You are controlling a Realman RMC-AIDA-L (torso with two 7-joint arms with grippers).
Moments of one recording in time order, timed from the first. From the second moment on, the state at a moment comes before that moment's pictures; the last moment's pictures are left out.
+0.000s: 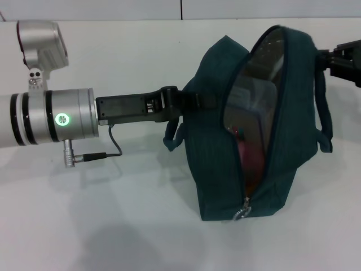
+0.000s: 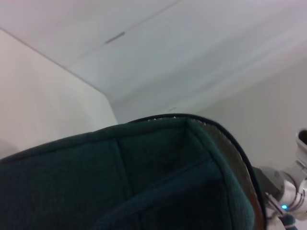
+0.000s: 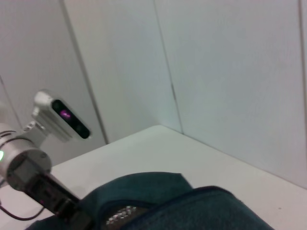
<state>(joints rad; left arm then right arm) -0.55 -2.09 1.08 0.62 1.57 1.54 -2.23 0.53 1.96 -0.84 -1.05 -1.85 -1.61 1.77</state>
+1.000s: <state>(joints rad) -0.53 -2.09 1.08 0.51 1.47 1.50 -2.11 0.63 2.01 -0.91 -0.98 -1.86 -1.53 1.68</state>
